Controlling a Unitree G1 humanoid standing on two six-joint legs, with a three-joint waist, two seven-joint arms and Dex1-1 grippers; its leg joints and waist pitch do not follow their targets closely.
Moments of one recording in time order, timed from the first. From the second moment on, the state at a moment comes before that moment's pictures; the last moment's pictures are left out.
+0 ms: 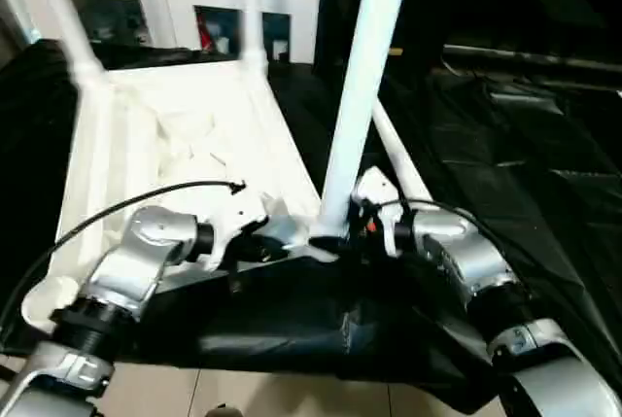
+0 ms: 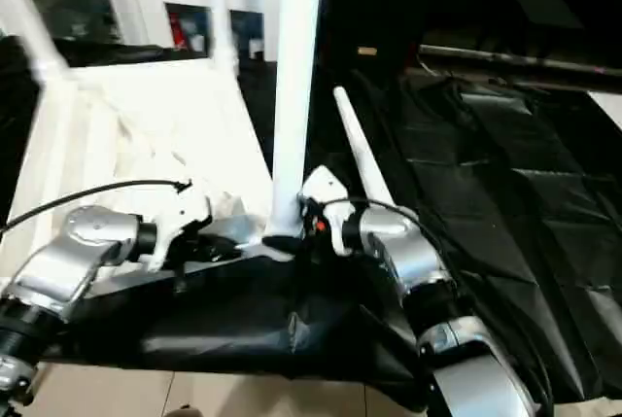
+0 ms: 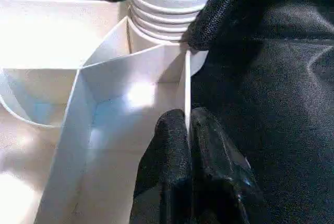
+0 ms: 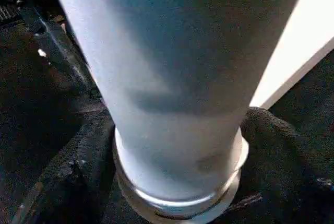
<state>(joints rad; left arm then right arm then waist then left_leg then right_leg) -0.47 0.49 -0.27 0.32 -0.04 0.30 -1.16 -0.60 -0.21 0.21 0.66 0.06 0.12 1.03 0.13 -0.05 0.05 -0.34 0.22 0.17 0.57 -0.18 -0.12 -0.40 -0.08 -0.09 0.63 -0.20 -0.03</state>
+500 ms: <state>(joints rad) -0.49 0.45 -0.27 0.36 -0.01 0.30 -1.05 -0.60 -0.13 0.16 0.72 0.05 0.11 0.84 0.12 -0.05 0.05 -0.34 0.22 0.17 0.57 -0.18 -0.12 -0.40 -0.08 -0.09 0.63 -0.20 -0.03</state>
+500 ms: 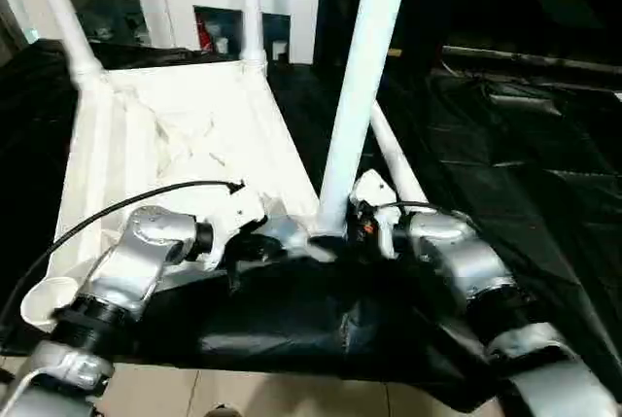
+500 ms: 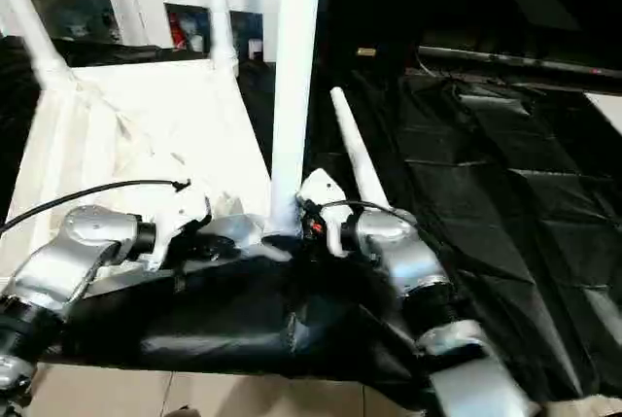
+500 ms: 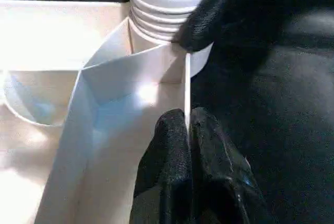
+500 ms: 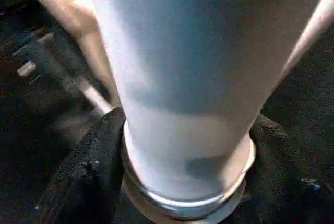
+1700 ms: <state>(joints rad) -0.77 0.11 -0.11 0.84 0.09 0.23 -0.27 -0.63 0.03 0.04 0.83 0.04 0.05 0.40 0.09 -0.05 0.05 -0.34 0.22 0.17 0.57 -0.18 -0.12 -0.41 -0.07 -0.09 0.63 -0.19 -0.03</state>
